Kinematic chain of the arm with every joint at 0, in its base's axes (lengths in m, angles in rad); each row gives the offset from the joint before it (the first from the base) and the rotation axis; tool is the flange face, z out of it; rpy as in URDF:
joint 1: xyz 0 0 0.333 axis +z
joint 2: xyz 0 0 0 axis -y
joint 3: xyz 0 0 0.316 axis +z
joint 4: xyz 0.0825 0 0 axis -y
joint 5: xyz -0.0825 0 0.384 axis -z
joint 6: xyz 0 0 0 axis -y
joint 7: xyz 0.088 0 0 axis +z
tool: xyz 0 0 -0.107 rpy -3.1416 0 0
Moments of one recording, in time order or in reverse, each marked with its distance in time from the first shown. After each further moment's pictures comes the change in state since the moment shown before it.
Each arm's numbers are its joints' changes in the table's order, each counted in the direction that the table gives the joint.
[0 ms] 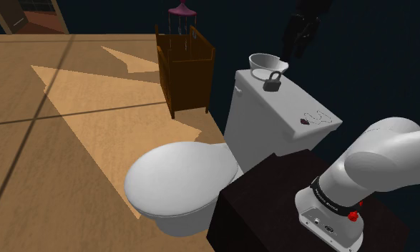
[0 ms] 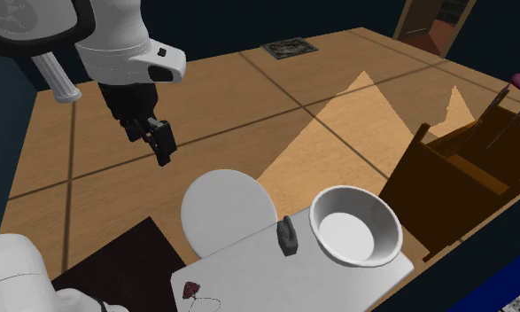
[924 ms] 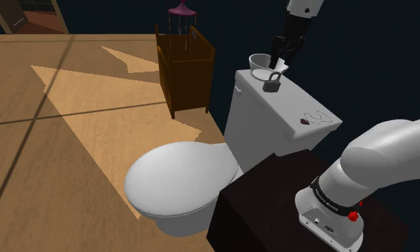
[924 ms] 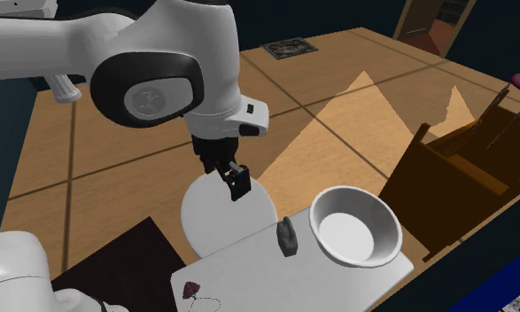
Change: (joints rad) arm -0.111 -0.220 -0.110 -0.055 0.114 0.324 0.048
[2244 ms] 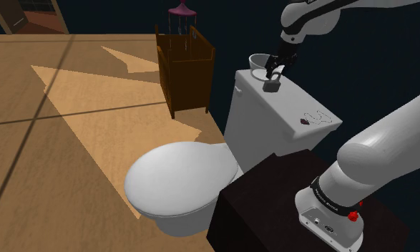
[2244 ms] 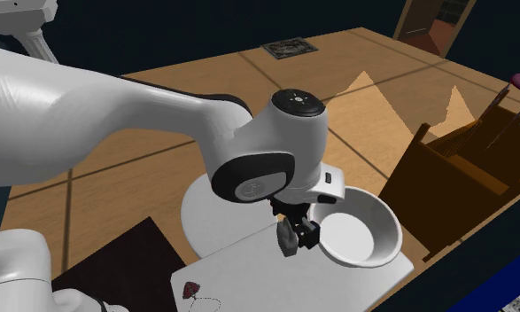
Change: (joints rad) arm -0.096 -0.365 -0.129 0.049 0.041 0.386 0.042
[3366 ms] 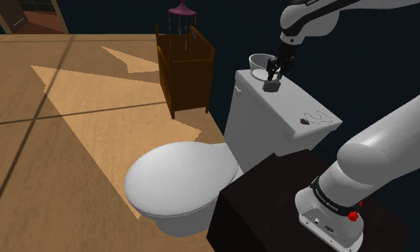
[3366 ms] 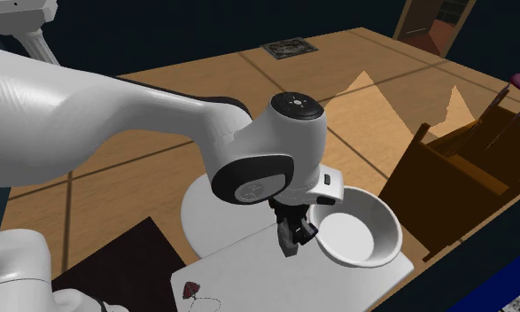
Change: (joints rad) arm 0.001 -0.005 0.000 -0.008 -0.001 0.013 -0.001
